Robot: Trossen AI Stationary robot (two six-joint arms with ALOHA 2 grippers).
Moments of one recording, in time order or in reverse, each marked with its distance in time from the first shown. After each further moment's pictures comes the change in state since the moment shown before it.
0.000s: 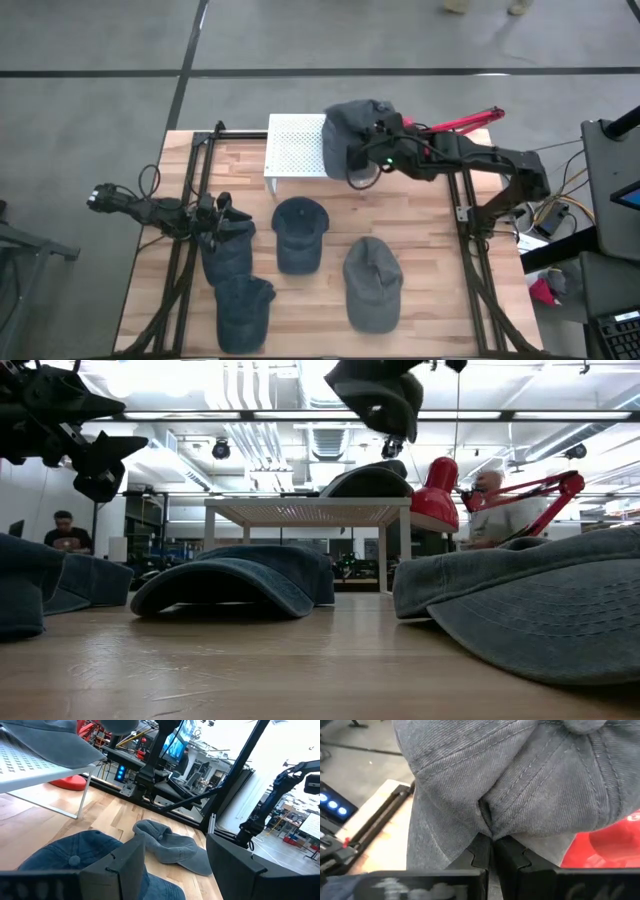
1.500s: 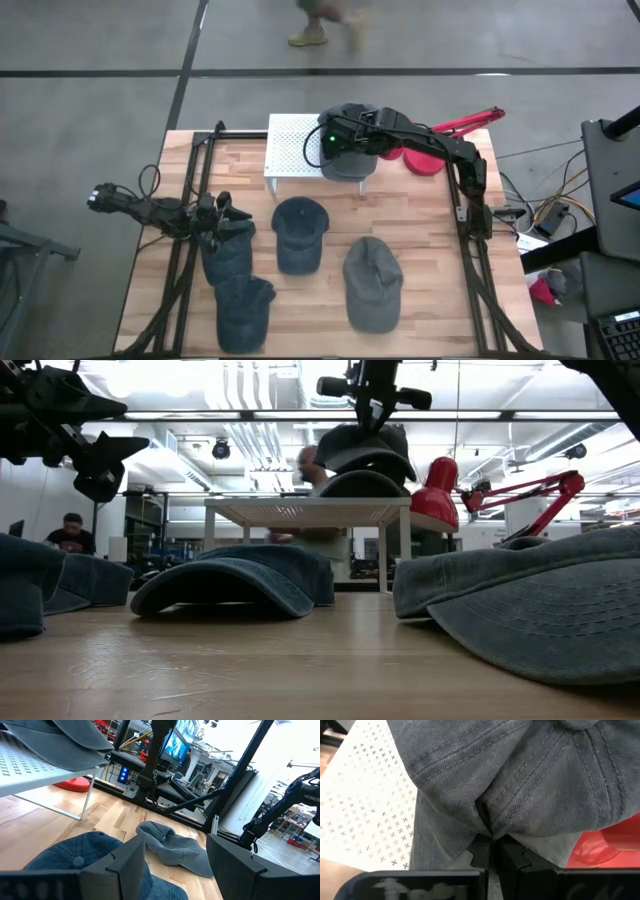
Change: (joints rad) left arm 0.000 0.002 0.000 0.000 -0.014 0.004; right arm -0.173 0.449 0.479 -0.438 -0.184 0.107
